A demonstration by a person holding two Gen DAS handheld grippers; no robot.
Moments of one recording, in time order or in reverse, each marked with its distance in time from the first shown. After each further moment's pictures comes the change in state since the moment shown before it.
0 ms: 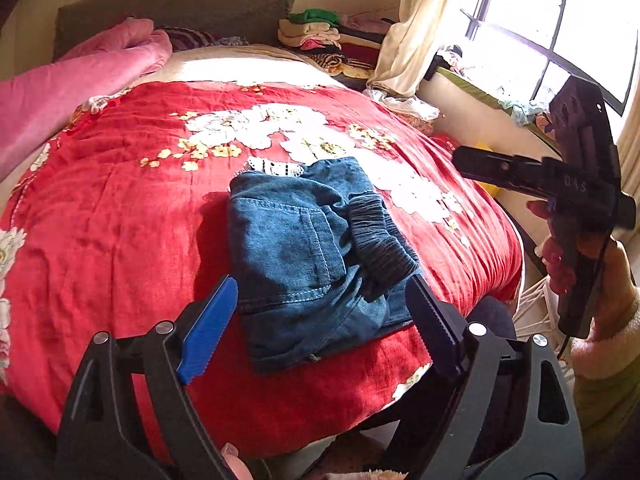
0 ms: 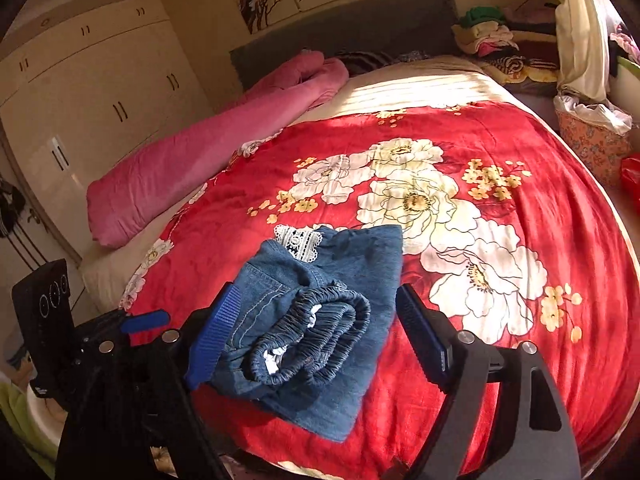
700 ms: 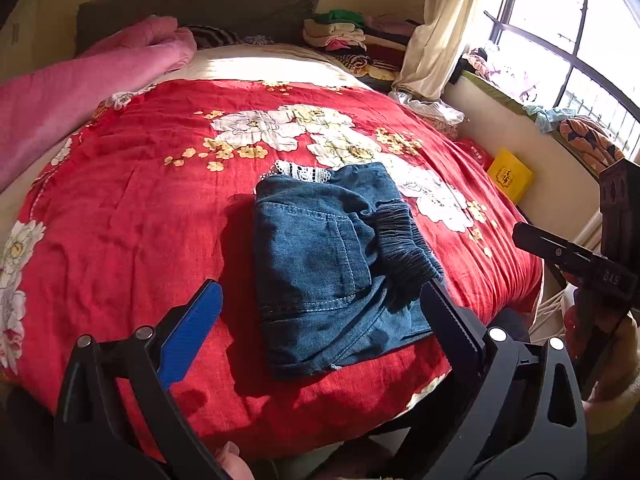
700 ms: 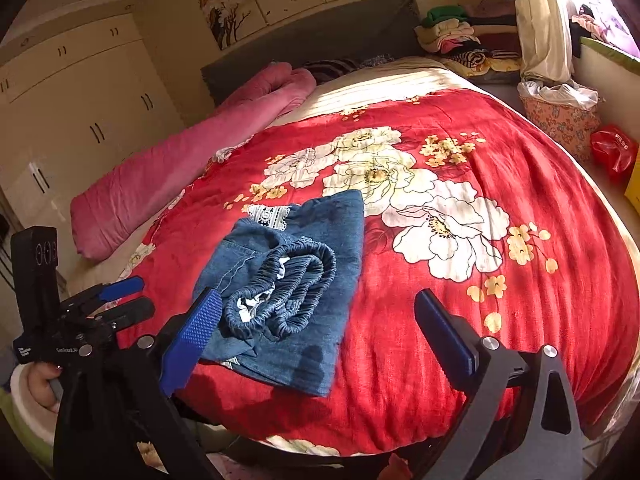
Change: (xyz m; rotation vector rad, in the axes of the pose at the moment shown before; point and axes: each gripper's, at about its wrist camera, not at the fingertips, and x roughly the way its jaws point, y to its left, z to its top) left arm 0.002 0.005 0.004 -0.033 0.007 0.084; right arm -0.018 -0.012 -0.052 0.085 -0.046 -0.087
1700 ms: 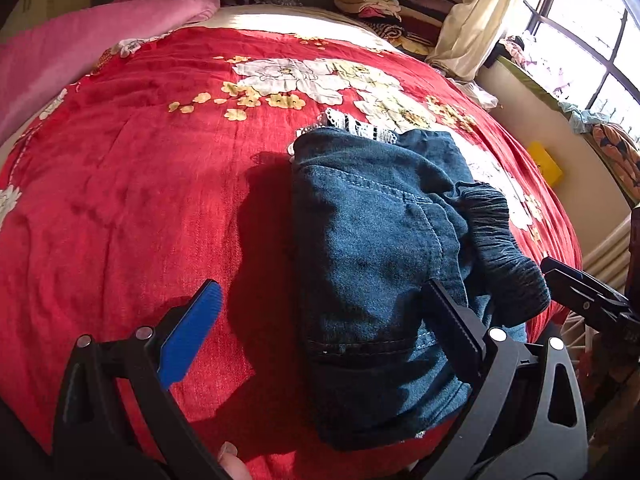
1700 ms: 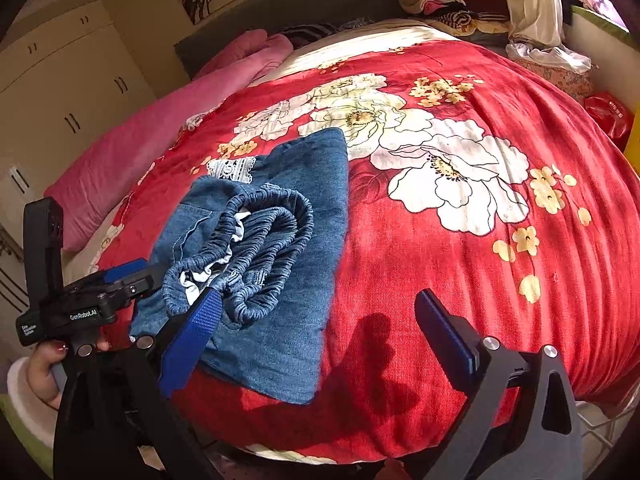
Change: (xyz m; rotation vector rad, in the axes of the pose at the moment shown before) left arm 0.077 0.035 -0.001 -0.084 0.116 0.047; right arm 0.062 -0.012 -0.018 0.064 0.126 -0.039
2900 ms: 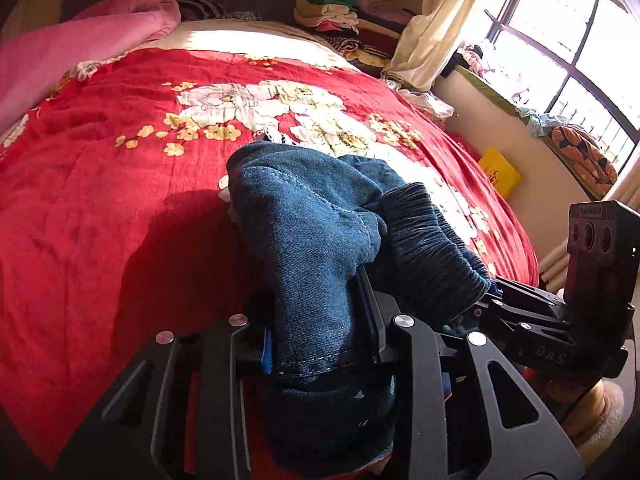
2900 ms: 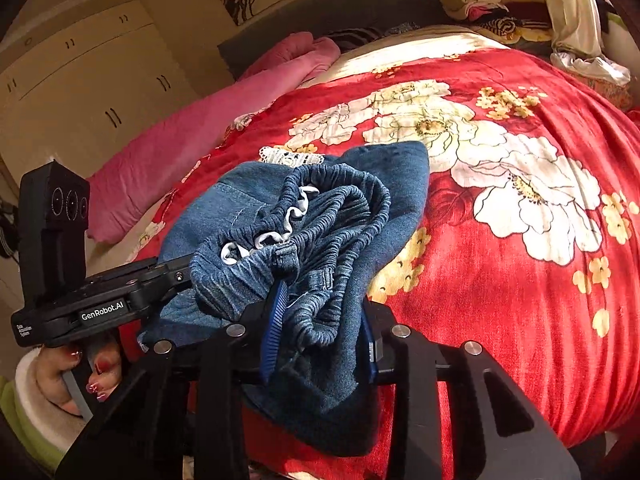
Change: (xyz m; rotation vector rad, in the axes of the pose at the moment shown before) left arm -0.020 -0.031 0.018 0.040 -0.054 -0.155; right arm 0.014 0.034 0.008 -0.079 -0.028 0.158
